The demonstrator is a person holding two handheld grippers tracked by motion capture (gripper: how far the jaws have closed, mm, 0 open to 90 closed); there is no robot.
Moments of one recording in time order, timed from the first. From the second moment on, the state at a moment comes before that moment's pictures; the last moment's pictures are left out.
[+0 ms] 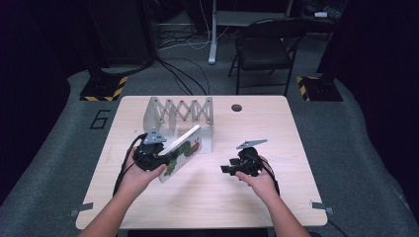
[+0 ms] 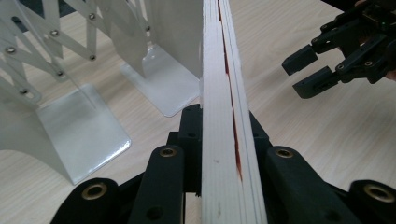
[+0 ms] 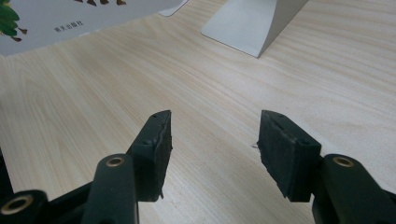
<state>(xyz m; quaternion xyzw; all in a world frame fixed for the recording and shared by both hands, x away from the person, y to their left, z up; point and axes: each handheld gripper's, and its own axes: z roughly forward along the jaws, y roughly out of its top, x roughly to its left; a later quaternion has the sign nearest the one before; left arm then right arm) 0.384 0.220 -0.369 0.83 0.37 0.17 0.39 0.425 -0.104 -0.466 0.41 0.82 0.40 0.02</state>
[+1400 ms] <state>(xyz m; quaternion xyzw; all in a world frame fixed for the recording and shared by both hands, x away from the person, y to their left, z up) 0.387 0.273 -0.348 0.79 0.43 0.20 0.38 0.425 -0.104 -0.467 0.41 0.82 0.40 0.02</state>
